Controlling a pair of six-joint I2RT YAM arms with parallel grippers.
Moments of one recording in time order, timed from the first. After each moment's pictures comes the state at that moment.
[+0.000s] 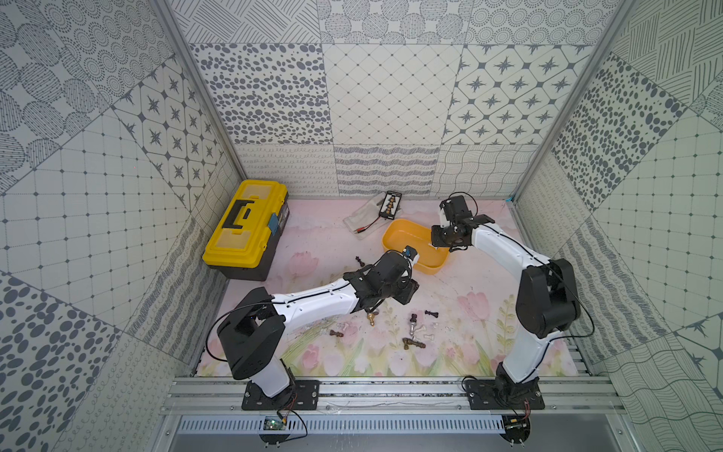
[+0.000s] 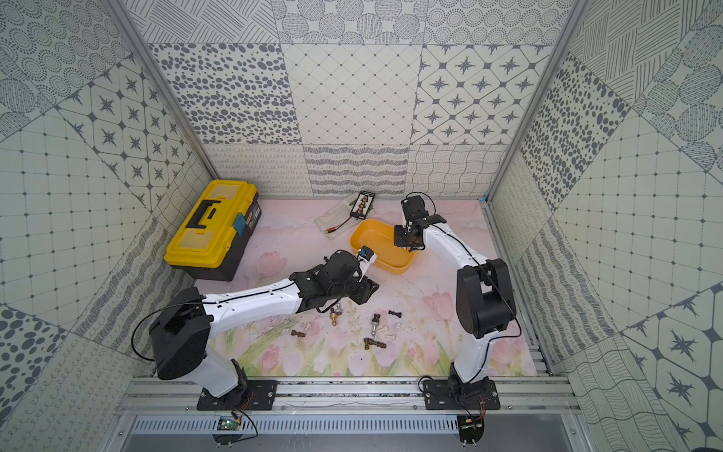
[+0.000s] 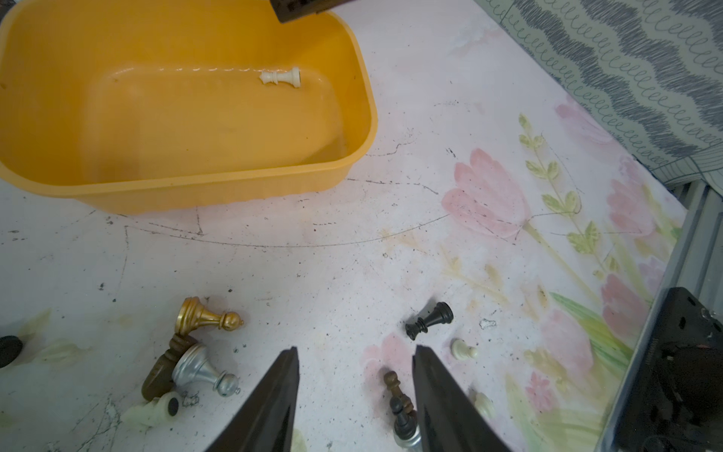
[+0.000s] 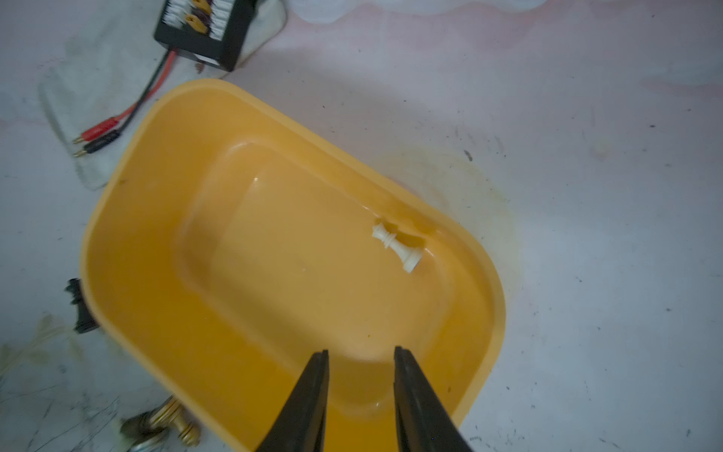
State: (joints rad) left arm -0.89 1.64 1.10 -0.18 0.01 -0.25; right arm 0.31 1.73 1.39 -0.62 0.00 0.28
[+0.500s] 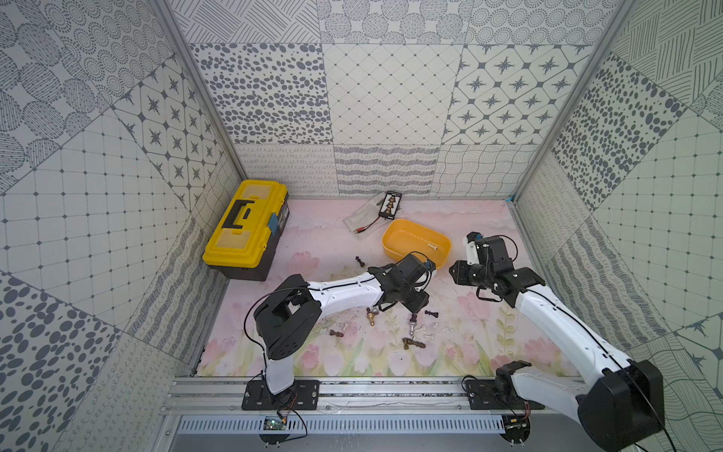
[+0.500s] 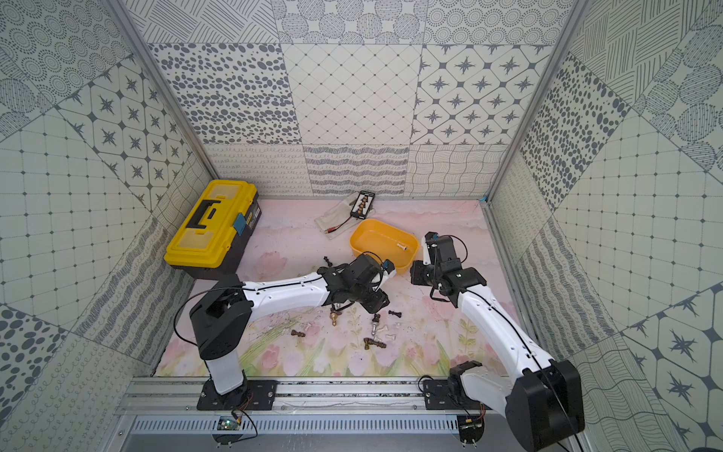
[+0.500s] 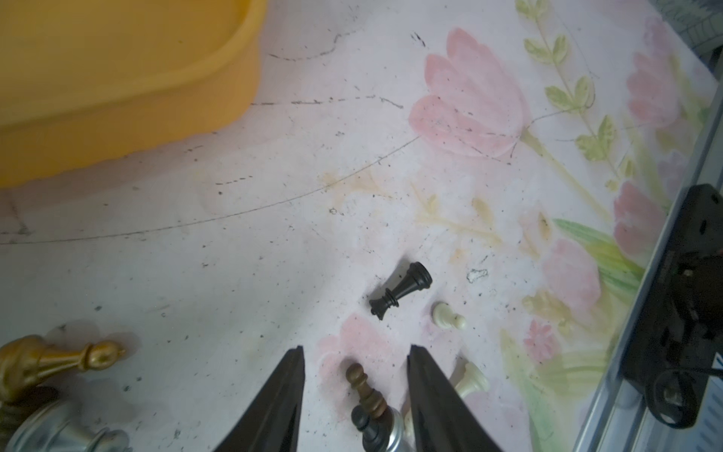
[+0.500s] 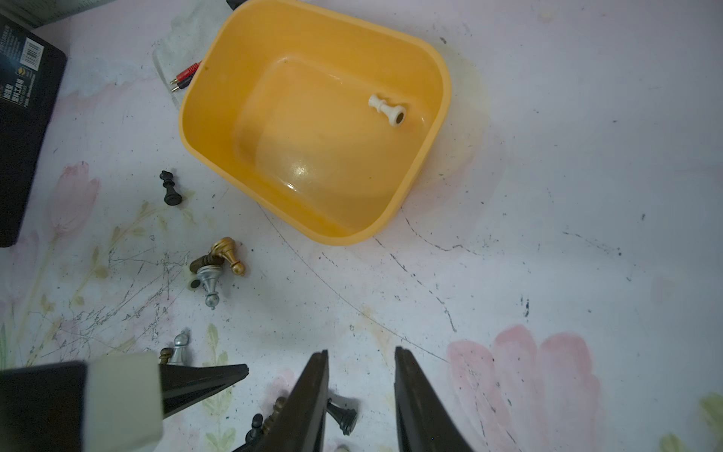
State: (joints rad) left arm -0.95 1.88 1.30 -0.36 0.14 -0.13; right arm 0.30 1.09 0.84 -0.58 -0.07 0.35
